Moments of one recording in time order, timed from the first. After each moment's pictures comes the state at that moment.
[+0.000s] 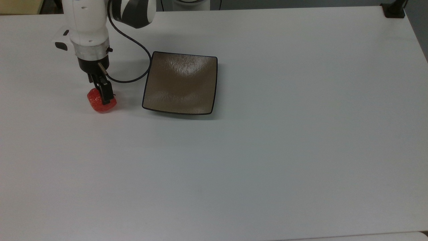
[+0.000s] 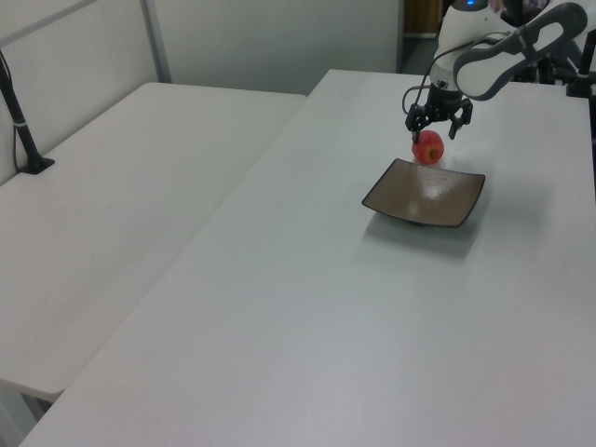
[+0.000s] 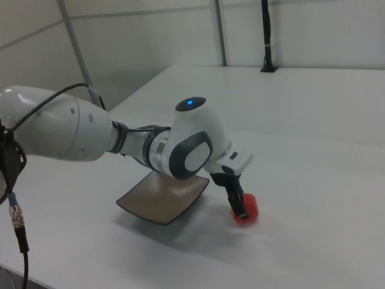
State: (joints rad) arm -0.10 0.31 -0.16 -1.96 -0.12 2.50 0.73
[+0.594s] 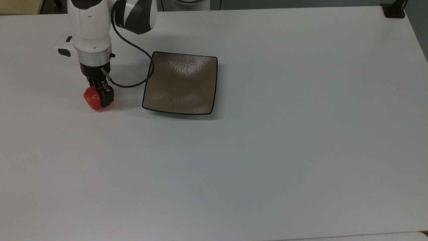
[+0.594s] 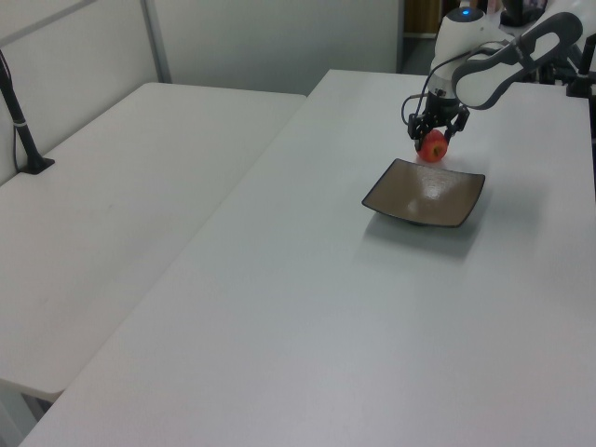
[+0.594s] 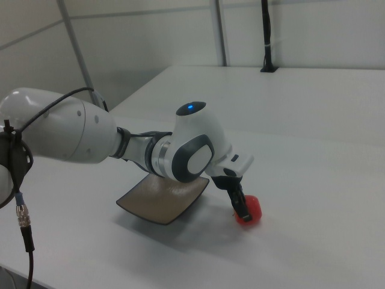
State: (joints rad) arm -0.10 0.34 -0.16 -1.95 -0.17 2.53 0.73
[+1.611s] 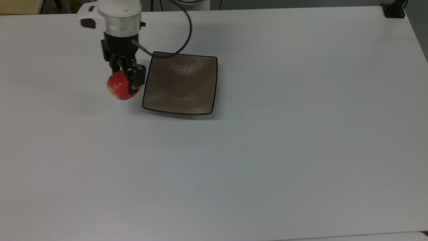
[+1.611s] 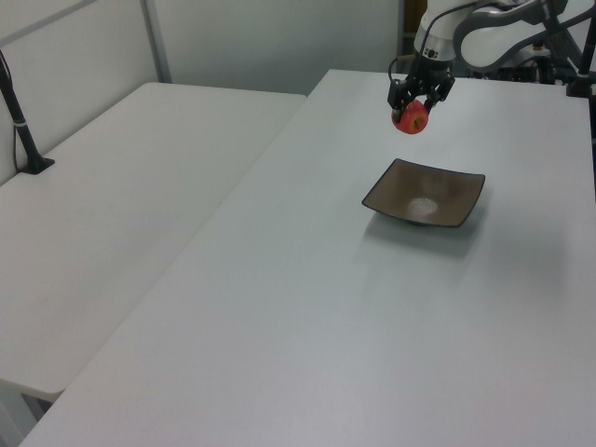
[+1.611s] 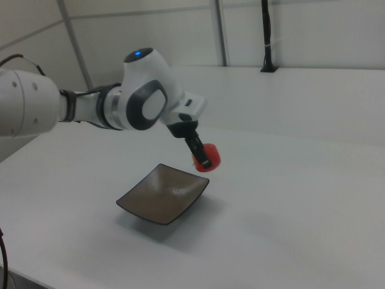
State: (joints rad) arm 0.00 0.14 -0.07 -1.92 -0.17 2.37 0.74
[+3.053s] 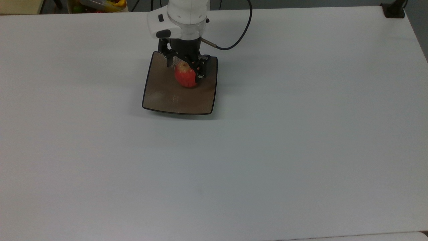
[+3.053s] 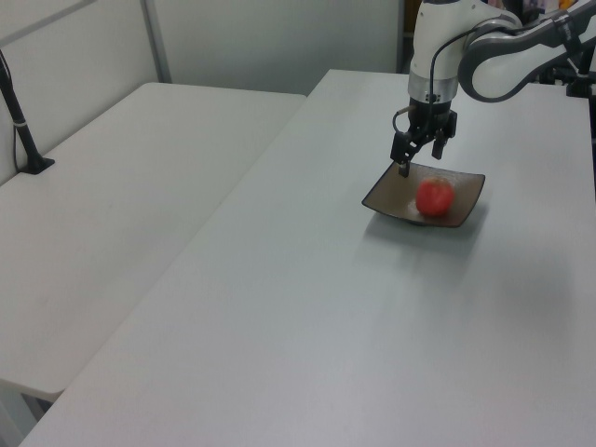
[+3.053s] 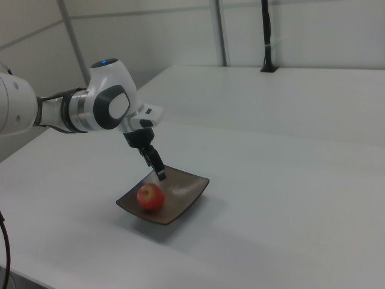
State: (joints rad) arm 0.07 0.11 0.08 -2.00 -0.17 2.20 0.69
